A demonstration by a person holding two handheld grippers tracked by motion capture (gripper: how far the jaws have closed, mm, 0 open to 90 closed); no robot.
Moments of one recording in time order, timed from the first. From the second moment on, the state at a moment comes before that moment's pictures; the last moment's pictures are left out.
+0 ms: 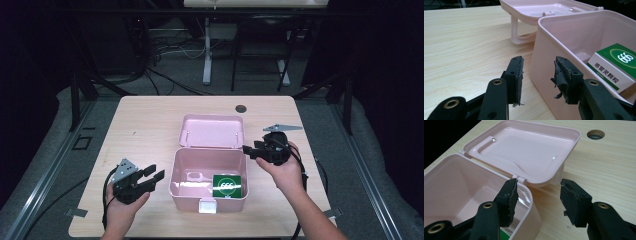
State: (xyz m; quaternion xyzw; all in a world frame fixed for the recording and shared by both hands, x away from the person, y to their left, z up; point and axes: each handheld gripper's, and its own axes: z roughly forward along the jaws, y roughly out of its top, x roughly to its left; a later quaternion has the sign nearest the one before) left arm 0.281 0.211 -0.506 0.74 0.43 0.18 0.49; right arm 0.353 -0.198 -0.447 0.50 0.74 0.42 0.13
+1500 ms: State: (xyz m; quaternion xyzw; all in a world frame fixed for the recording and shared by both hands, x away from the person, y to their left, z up) left arm 0.270 0.181 -0.491 0.77 0.37 0.15 0.49; right arm 0.431 -0.169 -0.411 0.55 0.78 0.30 0.08
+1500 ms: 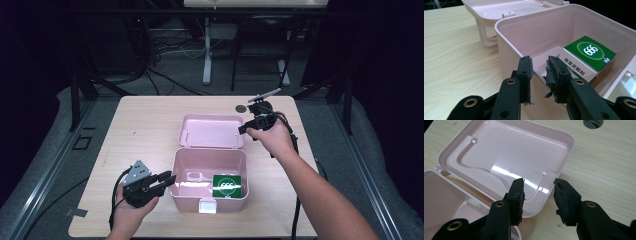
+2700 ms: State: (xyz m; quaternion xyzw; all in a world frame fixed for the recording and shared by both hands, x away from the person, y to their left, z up) left arm 0.270 0.181 -0.493 0.77 0.37 0.15 0.49; right arm 0.494 -0.168 -0.443 0.66 0.71 0.25 0.06
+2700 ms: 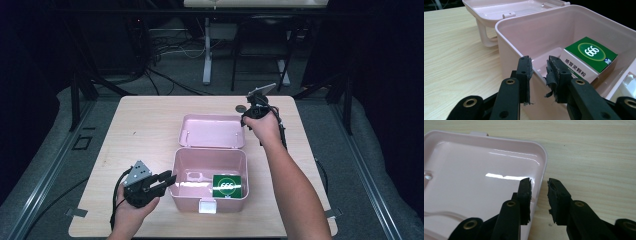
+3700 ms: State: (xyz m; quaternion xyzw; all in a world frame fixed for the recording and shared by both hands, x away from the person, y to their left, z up) left arm 0.270 0.180 -0.494 0.77 0.37 0.16 0.49; right arm 0.495 -0.161 -0.447 0.67 0.70 0.24 0.06
